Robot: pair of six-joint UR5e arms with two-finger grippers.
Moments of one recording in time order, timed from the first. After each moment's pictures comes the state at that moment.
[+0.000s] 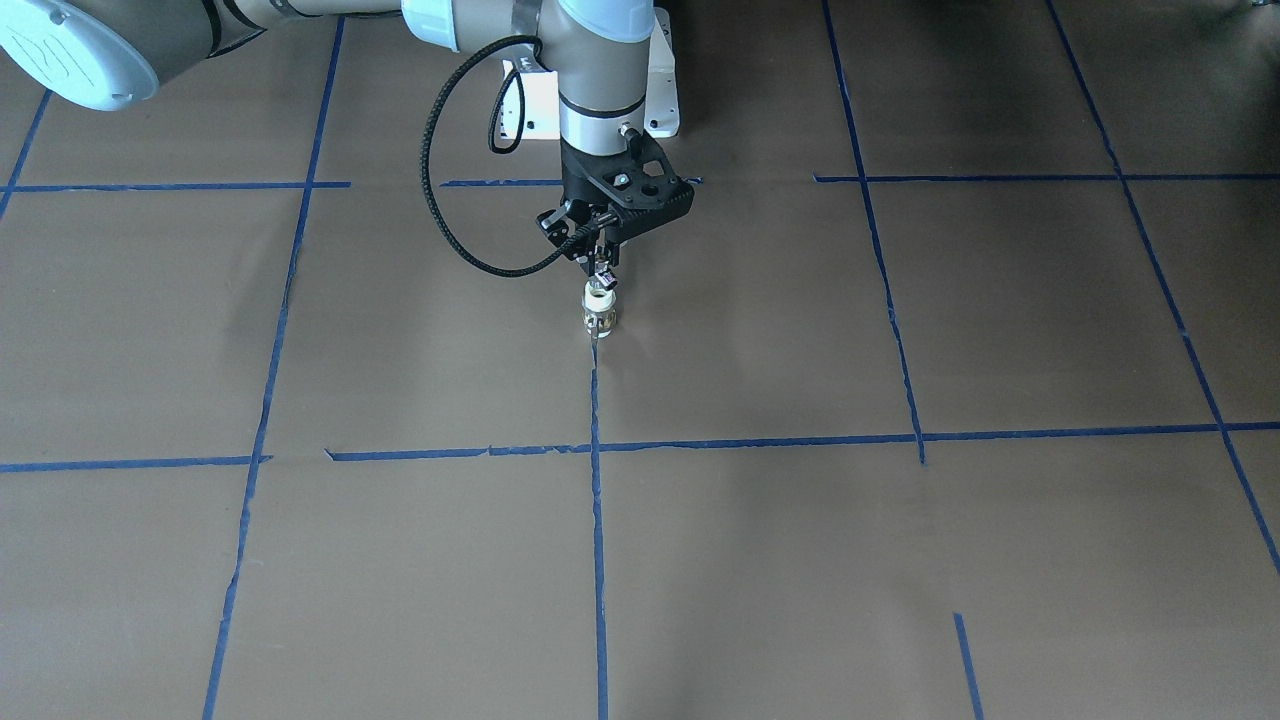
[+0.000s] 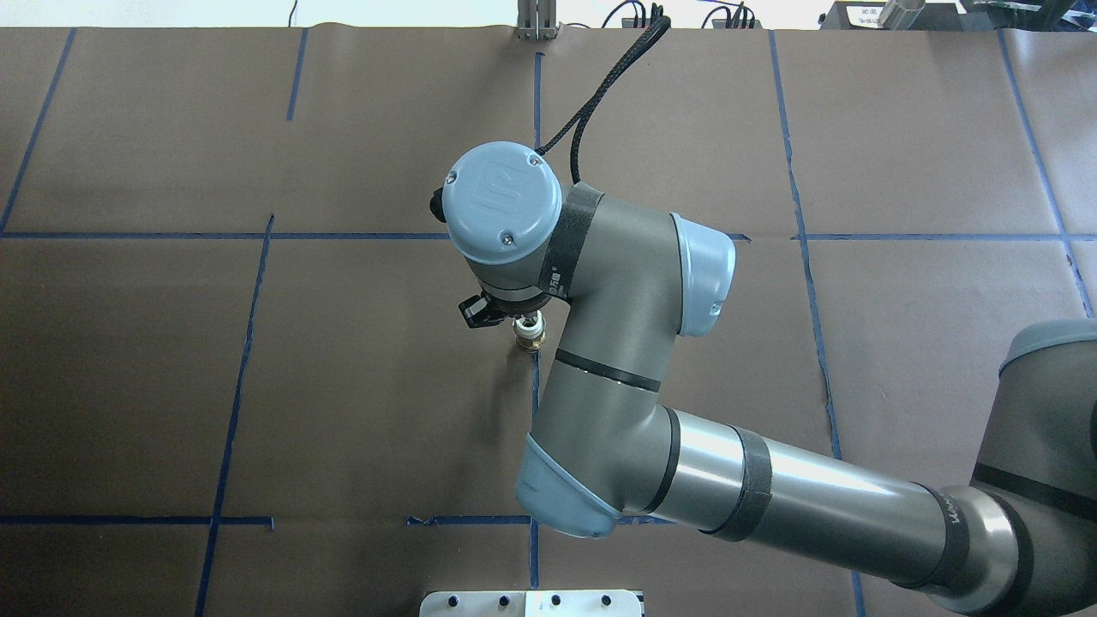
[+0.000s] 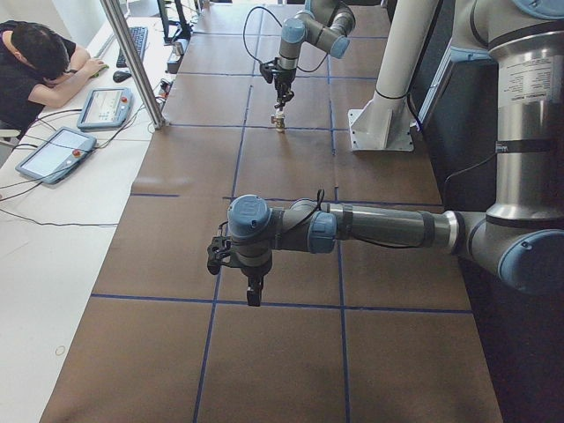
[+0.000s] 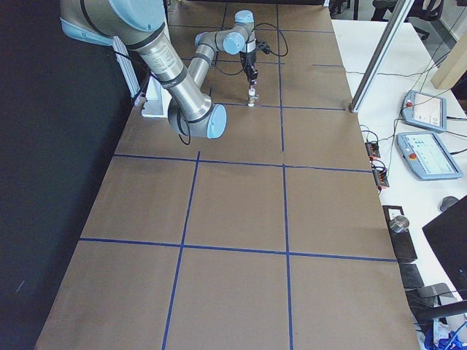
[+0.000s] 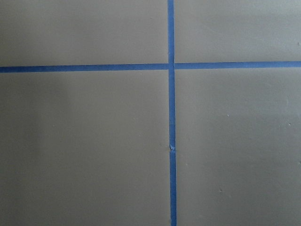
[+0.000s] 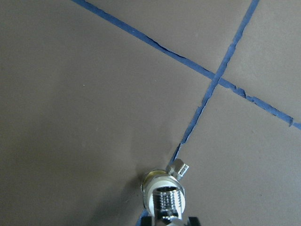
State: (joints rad) left arm -1.55 -1.46 -1.74 -1.55 -2.34 -0.03; right arm 0.45 -0.66 1.64 -1.82 1.73 0.74
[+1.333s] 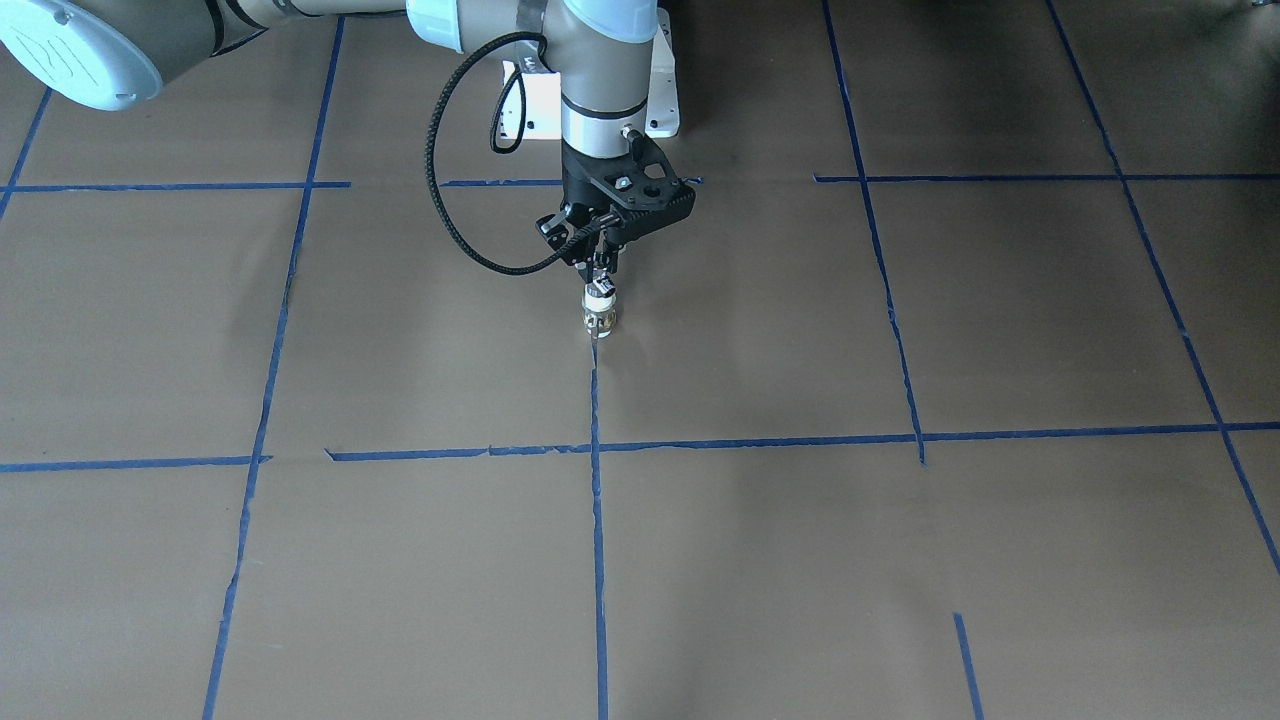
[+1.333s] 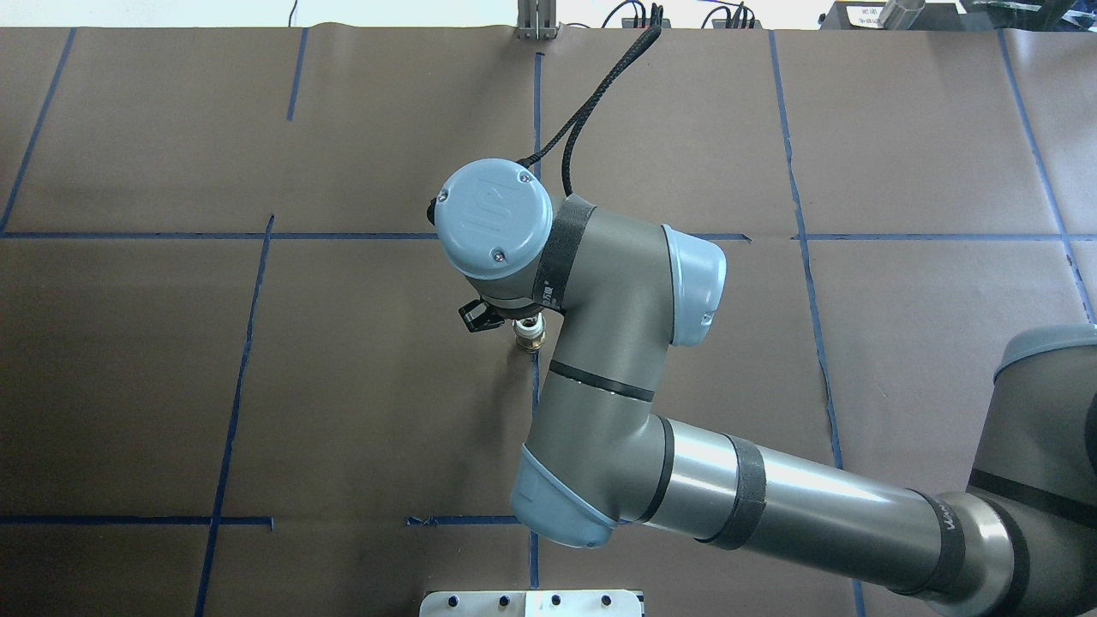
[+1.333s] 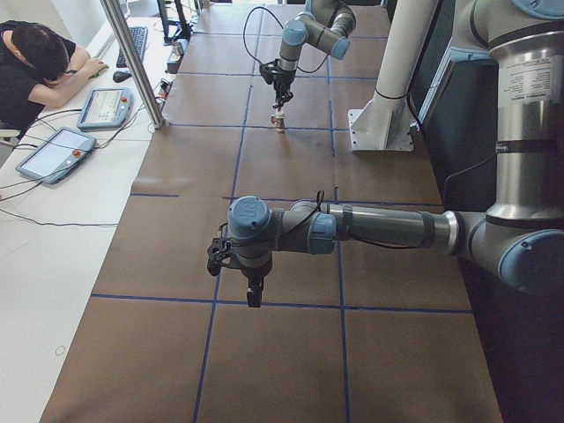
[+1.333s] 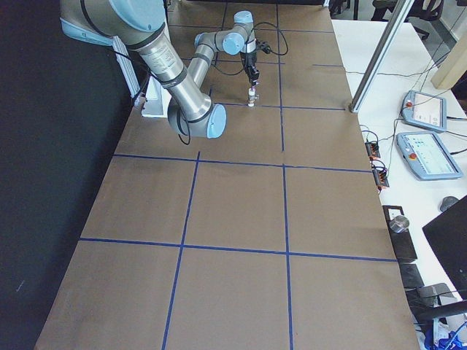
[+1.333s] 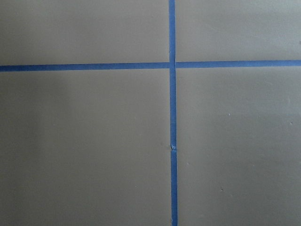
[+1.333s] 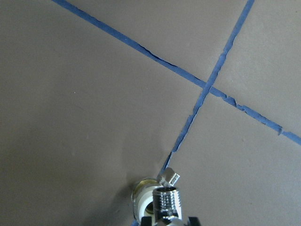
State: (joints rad) left arm -1.55 -1.46 -1.74 -1.55 -2.34 -0.03; right arm 0.45 -0.66 1.64 -1.82 1.68 0.73
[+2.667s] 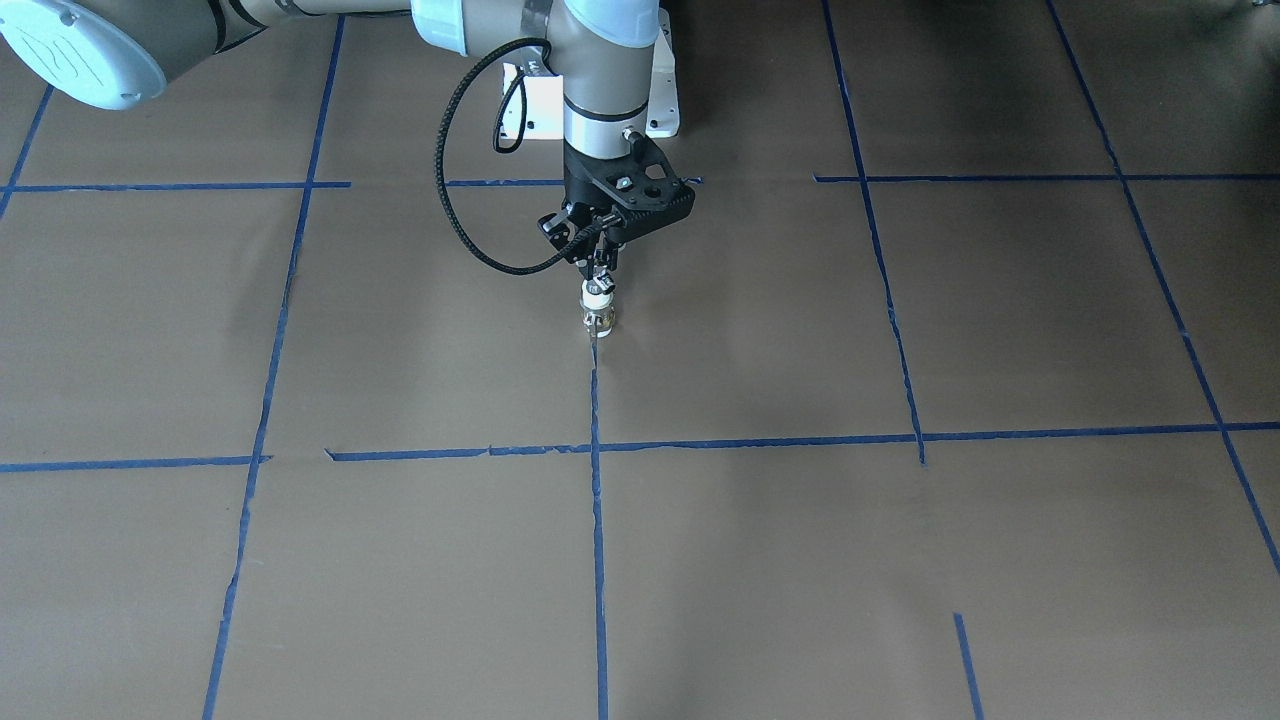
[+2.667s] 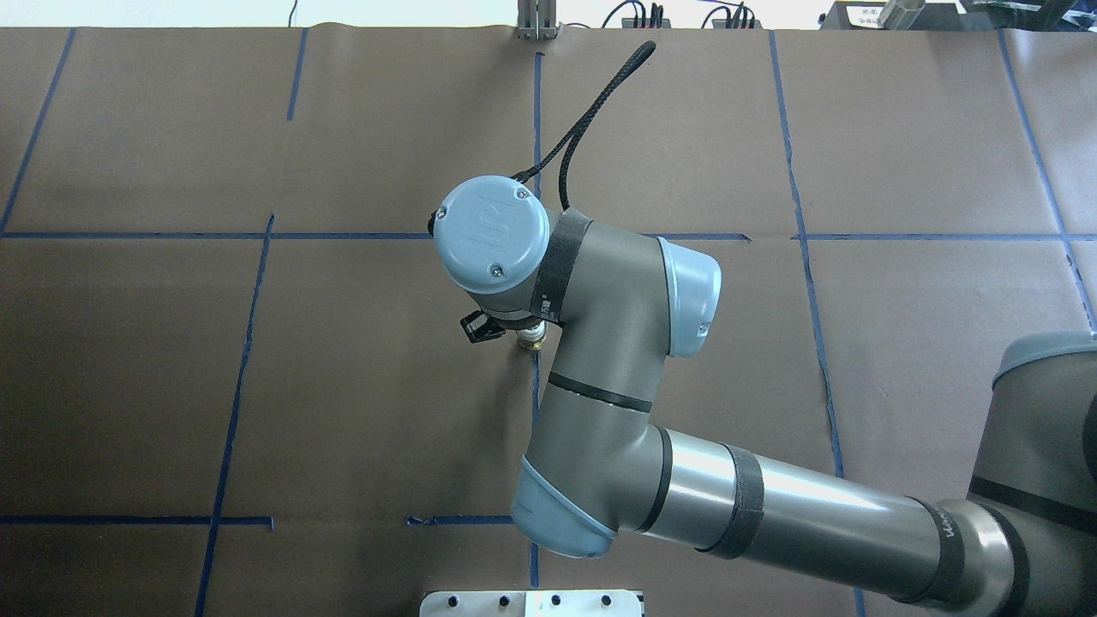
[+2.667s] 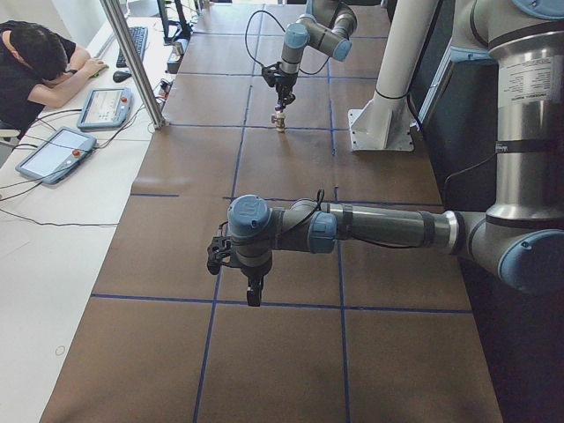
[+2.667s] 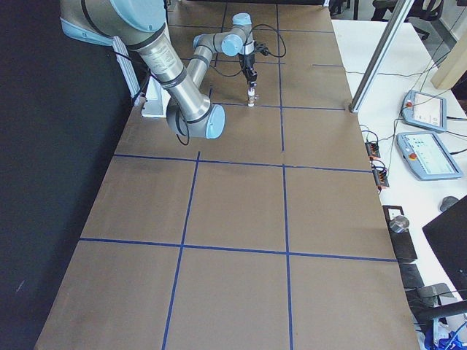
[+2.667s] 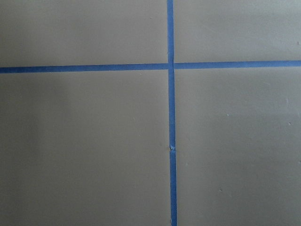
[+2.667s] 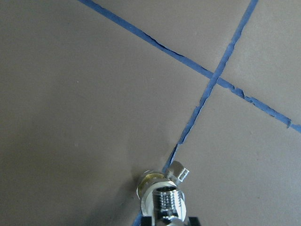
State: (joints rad) left arm -1.55 -1.46 -1.74 -1.55 -2.34 -0.03; right arm 0.44 -0.66 1.63 -1.81 1.69 0.74
